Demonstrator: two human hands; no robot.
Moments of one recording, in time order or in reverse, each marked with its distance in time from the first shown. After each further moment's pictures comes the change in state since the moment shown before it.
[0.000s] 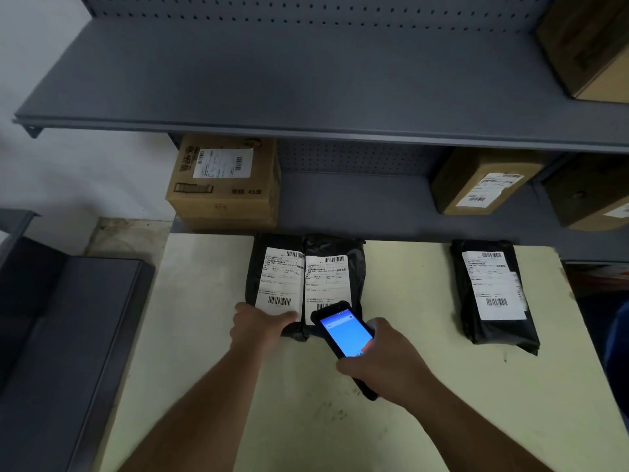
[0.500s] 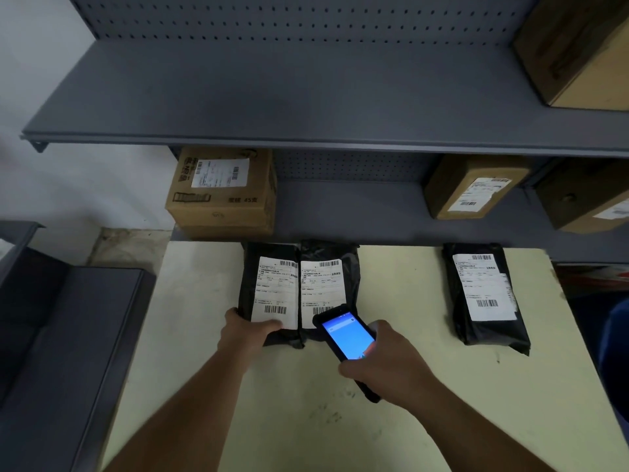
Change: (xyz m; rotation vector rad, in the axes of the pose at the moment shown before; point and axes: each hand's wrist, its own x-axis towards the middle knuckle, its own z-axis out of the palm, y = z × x) left_hand -0.010 -0.008 -0.018 -0.159 -0.049 0.002; right_hand -0.010 0.009 -0.015 -0.011 0.014 -0.022
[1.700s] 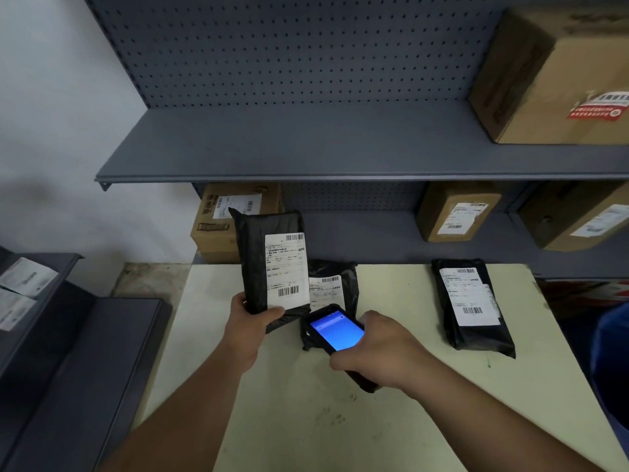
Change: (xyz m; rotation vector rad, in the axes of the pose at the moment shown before) left_hand -0.067 0.027 -0.040 -0.538 -0.150 0.279; right_hand -0.077 -0.041 -0.031 -0.128 0.020 -0.123
